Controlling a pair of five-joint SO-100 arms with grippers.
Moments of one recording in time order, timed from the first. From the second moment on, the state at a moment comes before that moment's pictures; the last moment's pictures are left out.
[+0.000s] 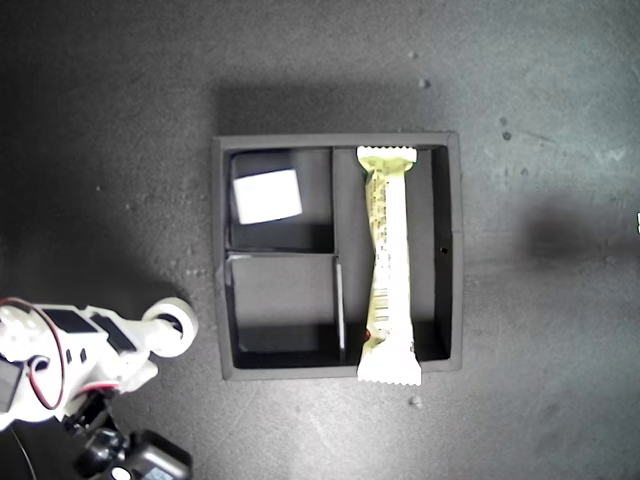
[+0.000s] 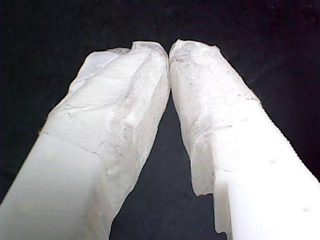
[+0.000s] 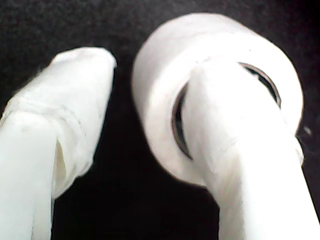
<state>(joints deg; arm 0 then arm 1) 27.9 105.3 127.2 43.0 -84.0 1.5 153.9 135.1 74.6 70.7</state>
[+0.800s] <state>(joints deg) 26.9 102.3 123.5 49.4 -85.2 -0.1 185.0 161.0 71.5 75.8</state>
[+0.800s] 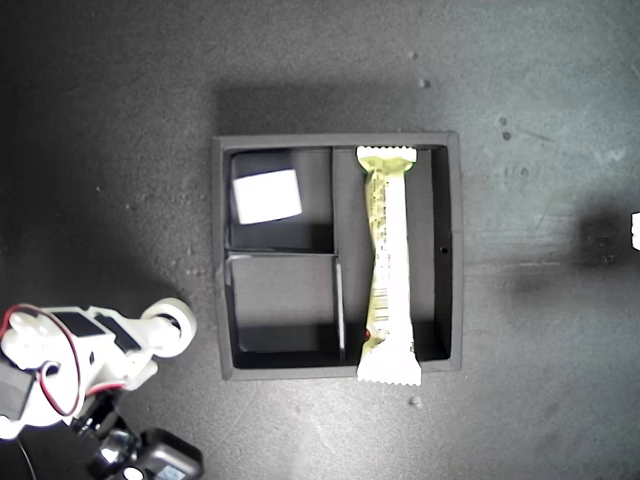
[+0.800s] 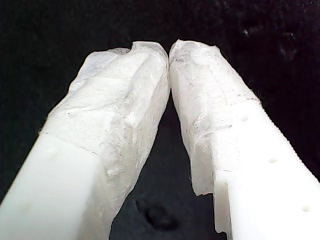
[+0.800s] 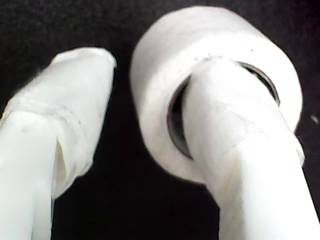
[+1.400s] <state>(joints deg) 24.7 100.0 125.2 52.7 -85.5 -2.0 185.0 165.7 68.0 75.8</state>
